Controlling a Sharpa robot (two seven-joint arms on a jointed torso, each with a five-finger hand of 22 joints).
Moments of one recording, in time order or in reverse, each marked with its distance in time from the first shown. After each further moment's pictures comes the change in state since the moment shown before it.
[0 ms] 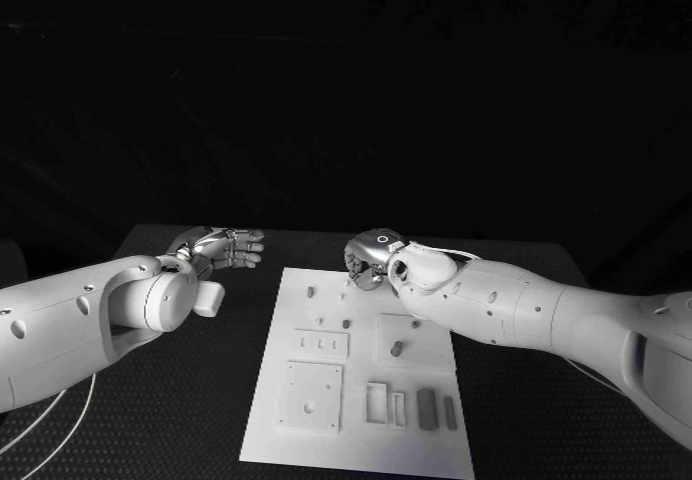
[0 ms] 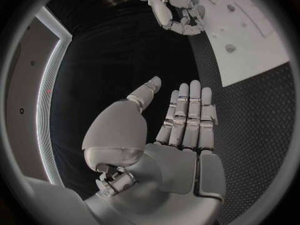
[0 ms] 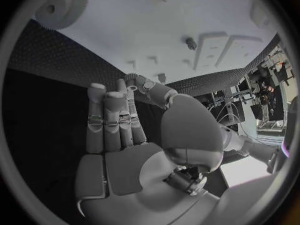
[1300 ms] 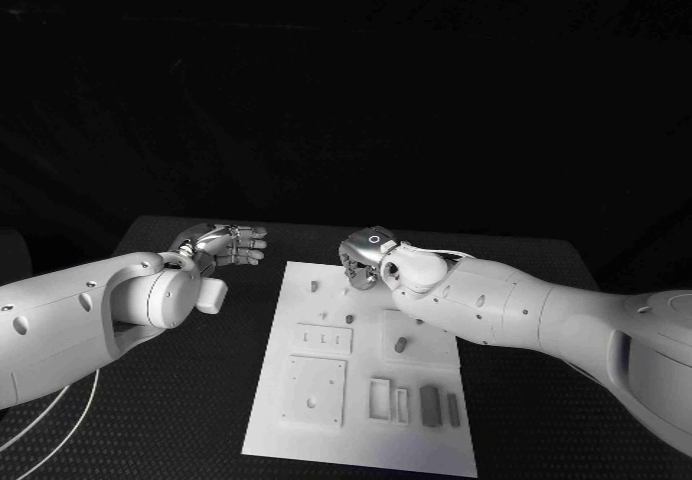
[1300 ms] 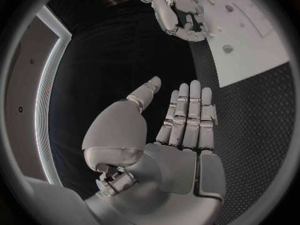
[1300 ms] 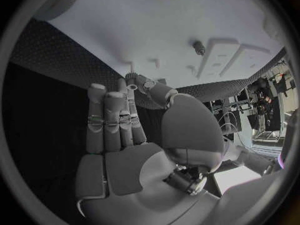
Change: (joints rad) left arm 0.000 -0.002 0.003 0.009 0.000 0.000 -0.001; left_hand 0.000 0.000 0.003 -0.003 -0.004 0.000 0.000 -0.004 0.002 0.000 0.000 0.000 0.000 0.000 0.000 -0.004 0.002 0.000 0.000 0.000 0.000 0.000; right arm -0.005 0.040 -0.011 -0.038 -0.099 -0.013 -0.022; right_hand -0.004 -0.020 0.019 0.005 -0.003 0.005 -0.006 0.003 0.001 0.007 0.000 -0.005 0.005 -0.007 -0.007 0.004 0.000 0.000 0.002 -0.002 0.008 0.000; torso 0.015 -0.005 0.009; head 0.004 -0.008
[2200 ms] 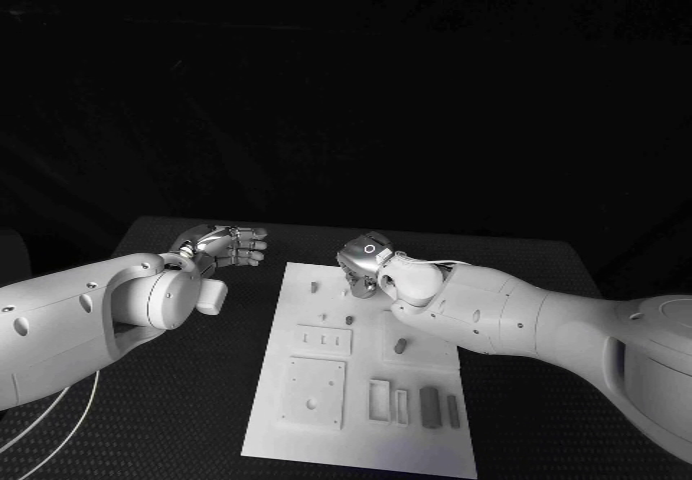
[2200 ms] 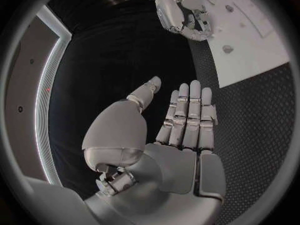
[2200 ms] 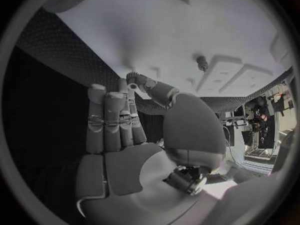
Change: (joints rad) left arm 0.000 0.001 0.000 -0.001 0.000 0.000 -0.002; left_hand 0.000 0.000 0.000 0.000 0.000 0.000 0.000 0.000 0.002 0.000 0.000 -0.004 0.001 0.000 0.000 -0.004 0.001 0.000 0.000 0.000 0.000 0.000; right arm -0.011 0.012 -0.027 -0.006 -0.152 -0.033 -0.045; right_hand 0.006 -0.041 0.038 0.024 0.003 0.012 -0.004 0.004 0.006 0.015 -0.003 0.001 0.009 0.000 -0.007 0.009 0.000 0.000 -0.002 0.002 0.015 0.000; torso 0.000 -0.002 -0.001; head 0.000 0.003
